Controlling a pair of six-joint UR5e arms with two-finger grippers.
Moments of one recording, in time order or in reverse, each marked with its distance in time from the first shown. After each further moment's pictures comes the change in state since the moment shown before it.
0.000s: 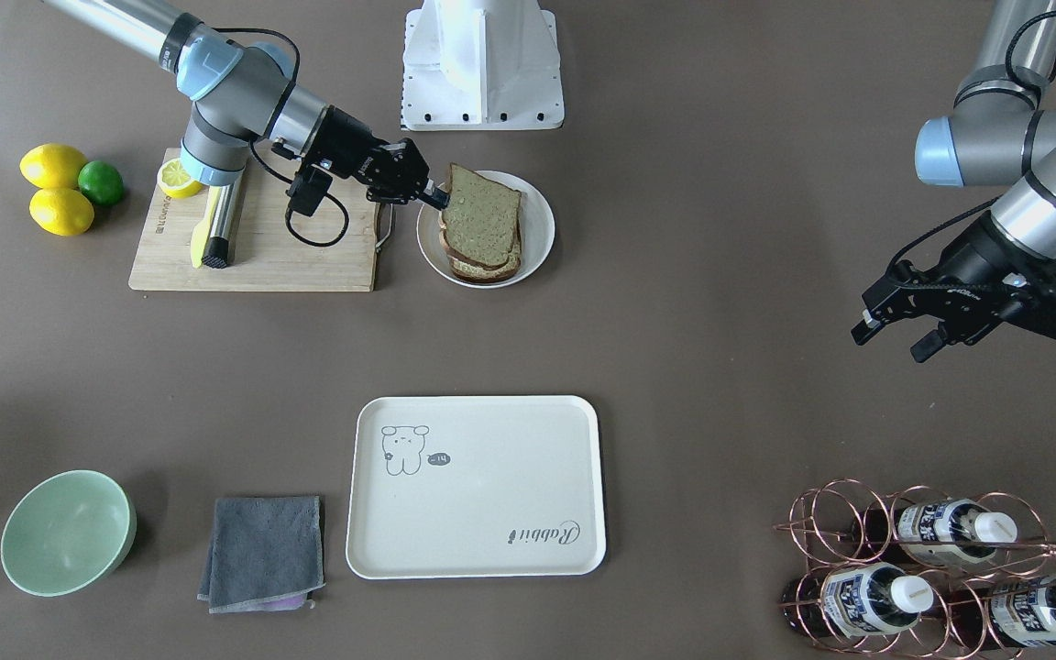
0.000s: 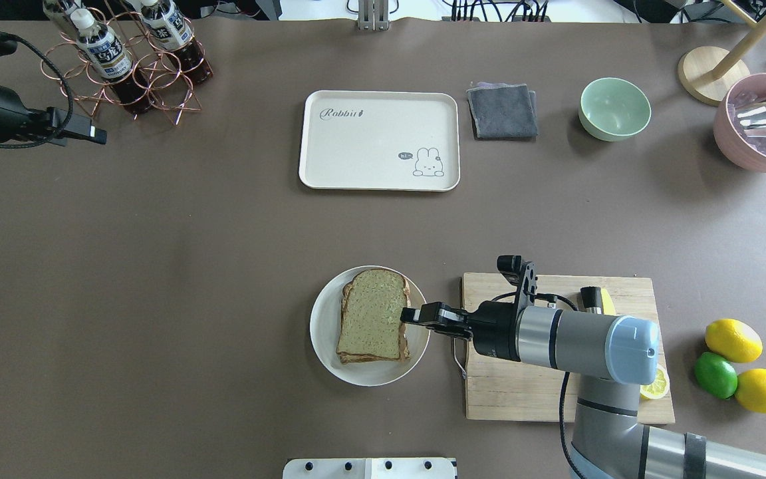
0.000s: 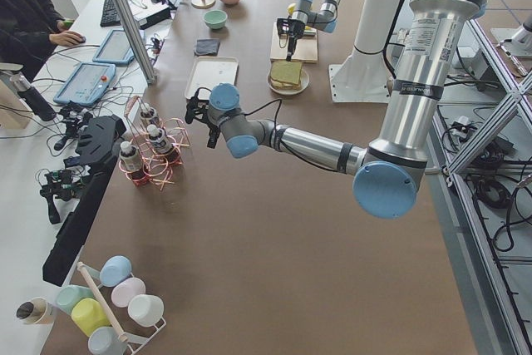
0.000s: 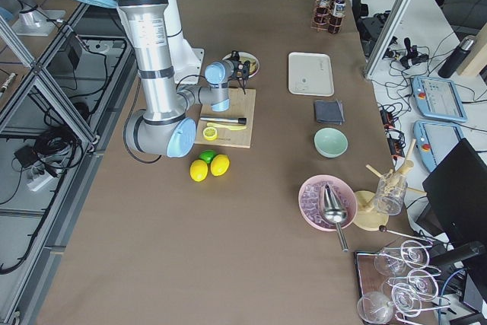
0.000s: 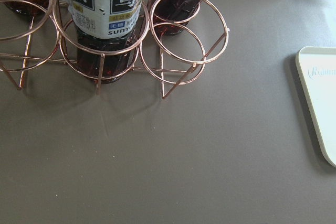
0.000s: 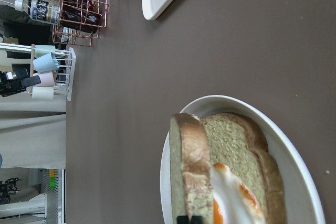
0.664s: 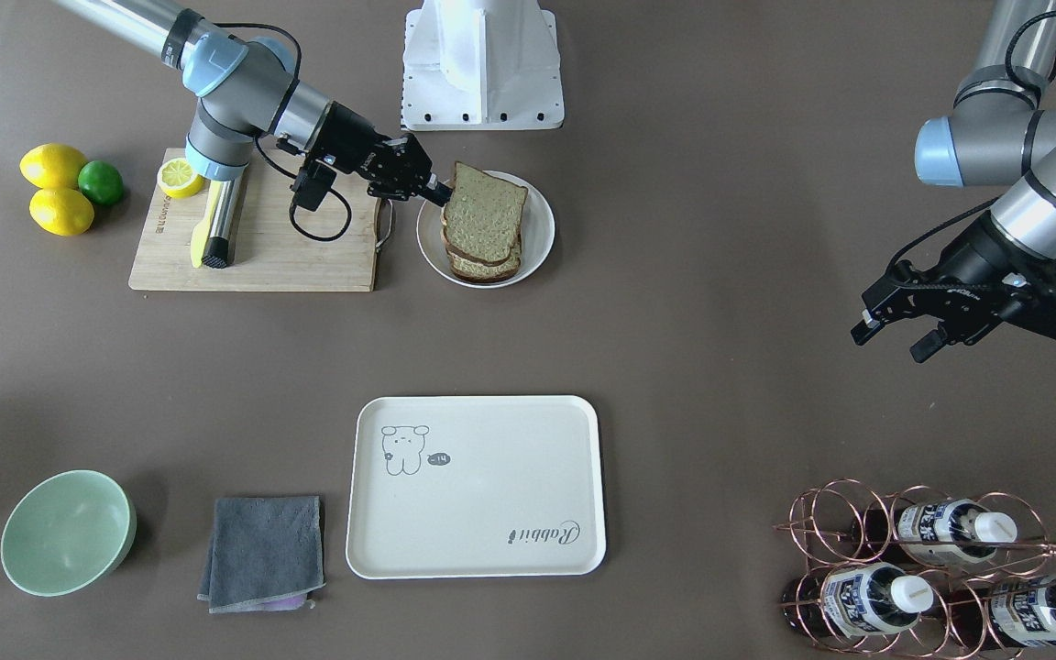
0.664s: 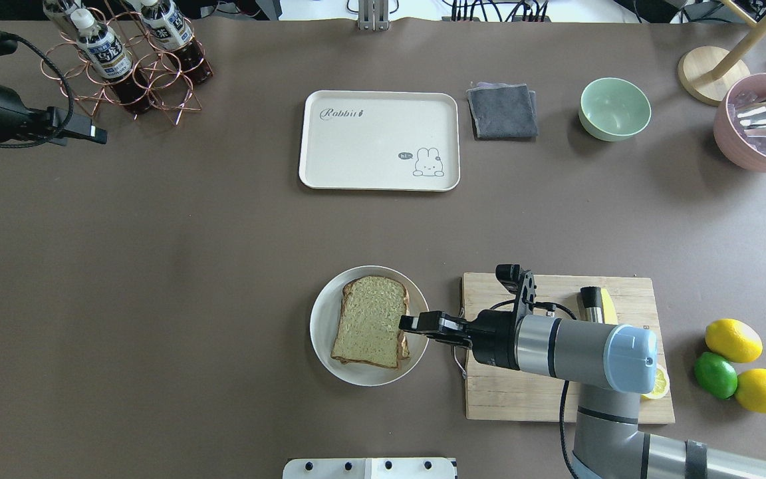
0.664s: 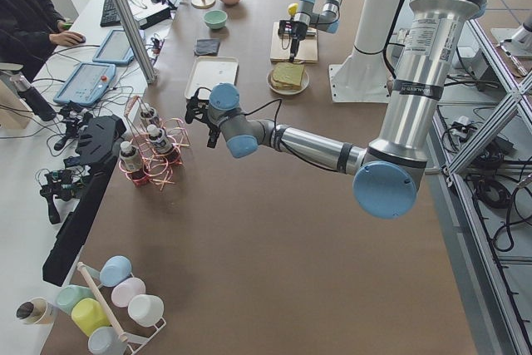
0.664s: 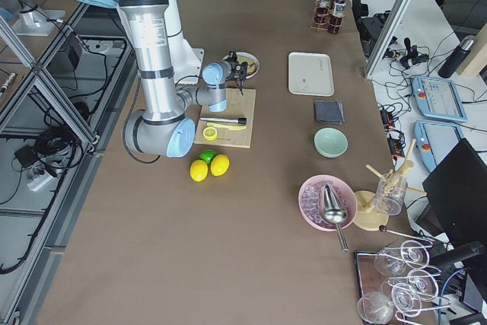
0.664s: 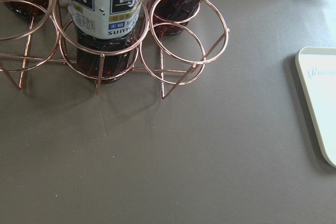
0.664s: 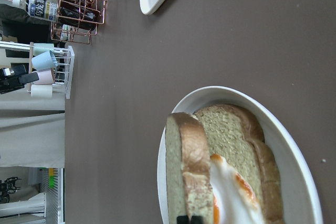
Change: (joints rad) left arm 0.000 -0.001 0.000 0.000 0.000 -0.001; right arm -0.023 -0.006 -0.001 0.002 -0.015 -0.003
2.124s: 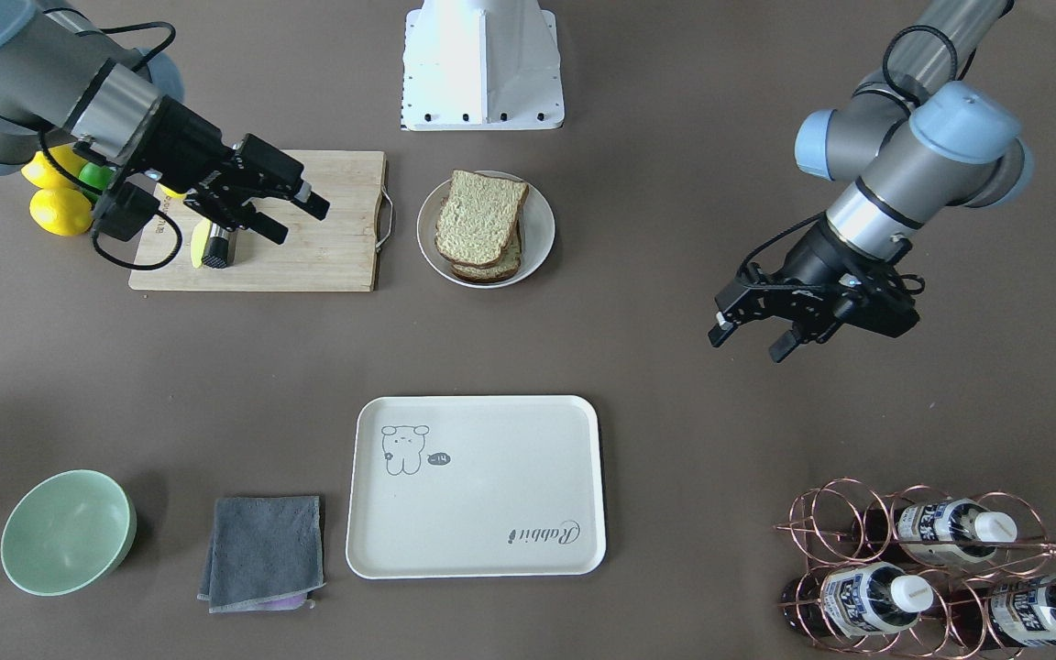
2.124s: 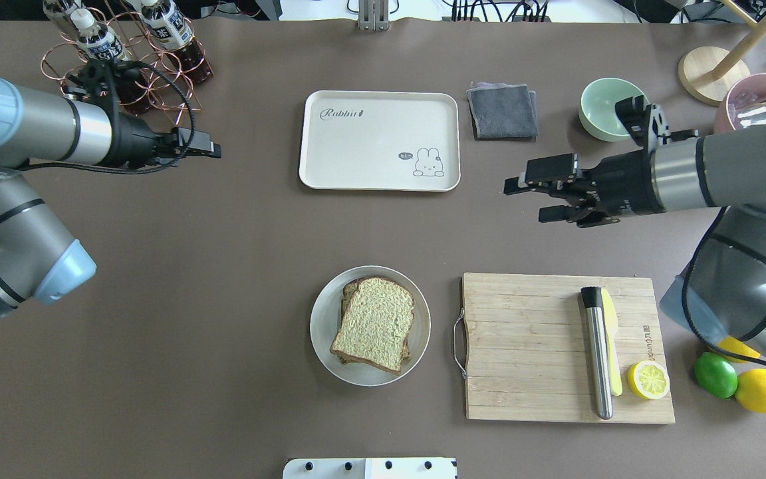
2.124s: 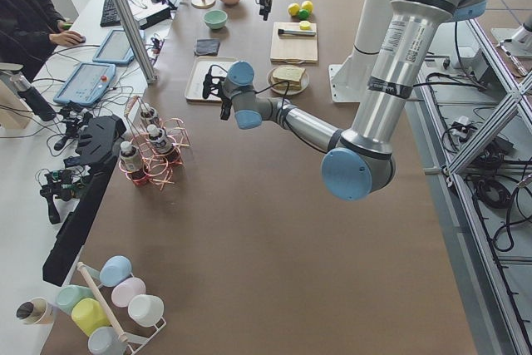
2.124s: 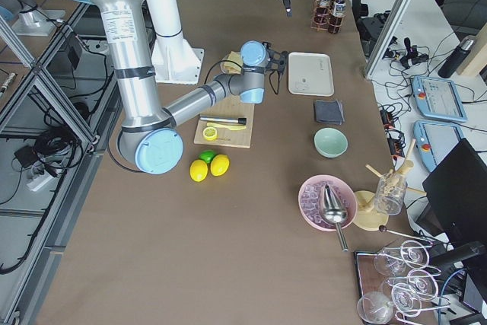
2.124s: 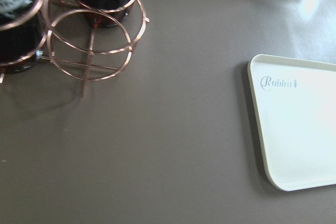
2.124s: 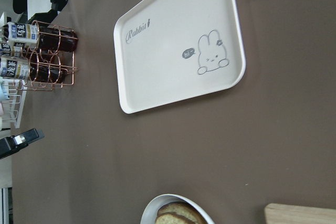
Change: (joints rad) left arm 0.231 -0.126 -0.022 -0.033 0.236 -0.295; right arm 0.516 -0.082 0.255 -0.419 0.583 -0.033
